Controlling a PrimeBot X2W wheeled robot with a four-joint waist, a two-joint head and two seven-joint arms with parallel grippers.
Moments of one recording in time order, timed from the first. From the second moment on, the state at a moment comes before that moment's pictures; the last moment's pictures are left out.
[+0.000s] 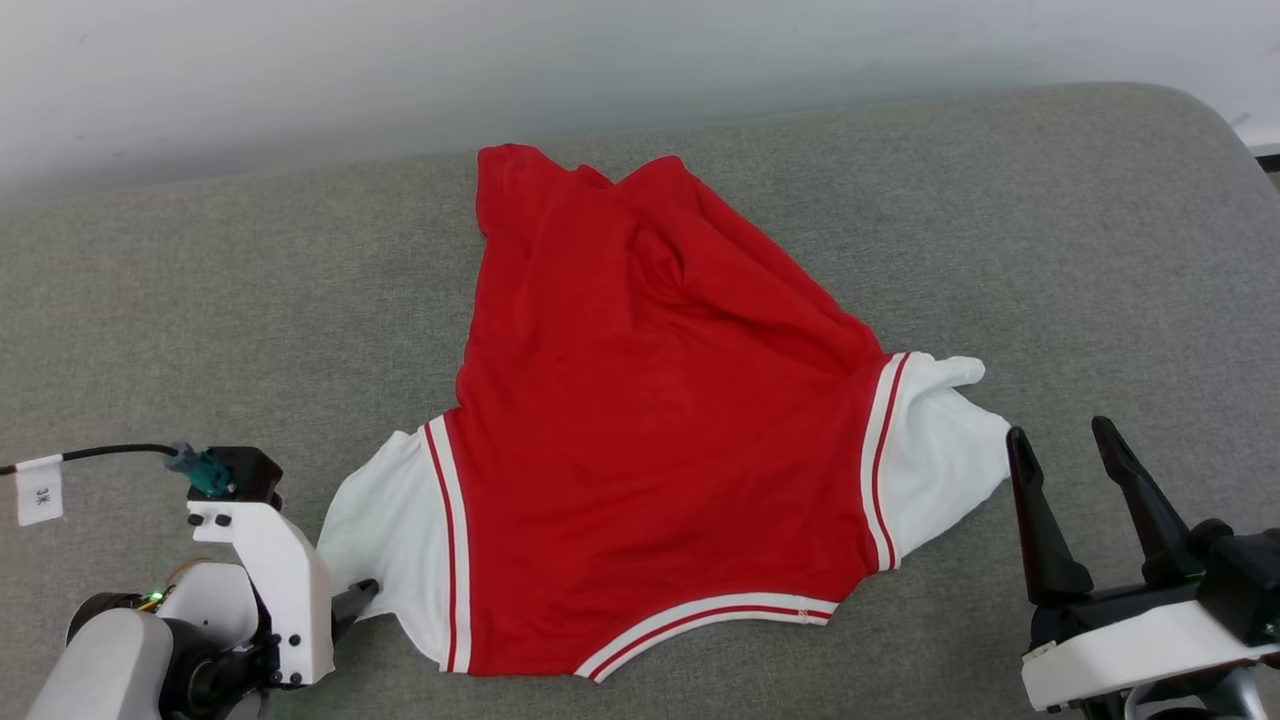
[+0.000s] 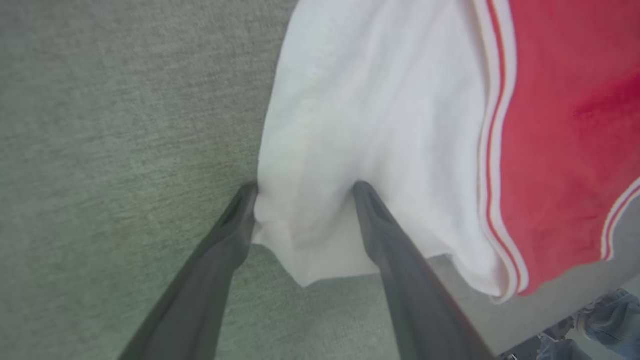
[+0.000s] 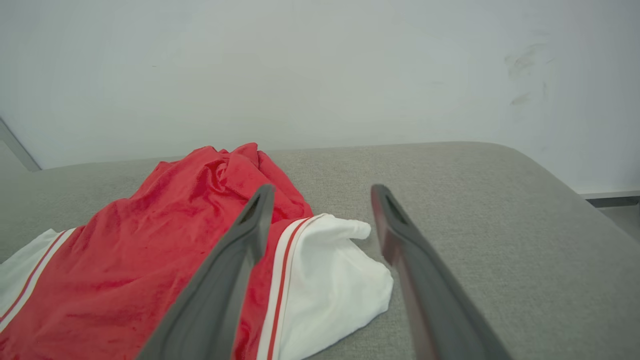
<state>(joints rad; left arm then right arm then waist) -0.20 0.45 -0.17 0.20 -0.65 -0.08 0.84 0.06 -0.07 -0.01 -0.19 0.16 0.13 -0.03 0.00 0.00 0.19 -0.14</state>
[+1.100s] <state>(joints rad) -0.26 0.36 -0.24 0.06 -0.54 -0.07 0.51 -0.18 -0.28 -0.20 0.08 0.41 0.13 0.79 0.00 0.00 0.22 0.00</state>
